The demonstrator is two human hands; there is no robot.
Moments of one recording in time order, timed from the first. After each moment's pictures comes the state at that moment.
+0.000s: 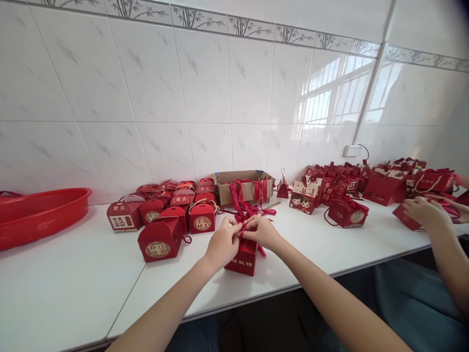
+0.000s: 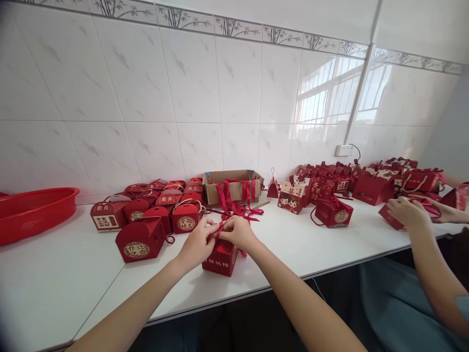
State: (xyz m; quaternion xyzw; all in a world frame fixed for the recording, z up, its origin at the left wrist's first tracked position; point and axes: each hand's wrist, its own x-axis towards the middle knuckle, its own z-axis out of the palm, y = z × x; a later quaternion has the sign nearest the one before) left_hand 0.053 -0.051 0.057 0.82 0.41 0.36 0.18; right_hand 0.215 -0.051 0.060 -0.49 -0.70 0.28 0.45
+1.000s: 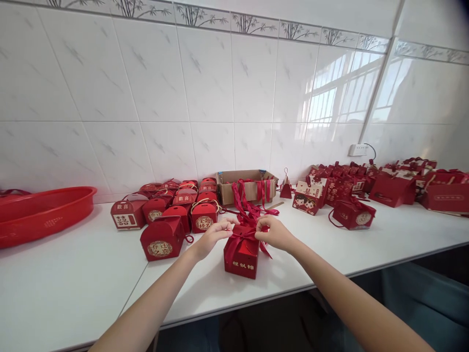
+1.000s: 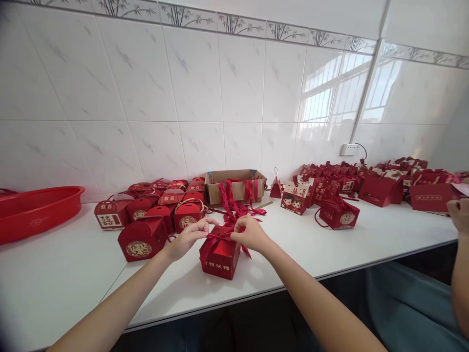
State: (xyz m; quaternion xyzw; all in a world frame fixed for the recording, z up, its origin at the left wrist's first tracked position) left_hand 0.017 -0.023 0.066 0.82 0.32 0.33 0.33; right_hand 0.237 -0.062 0.068 -0.56 -0.71 0.22 0.37
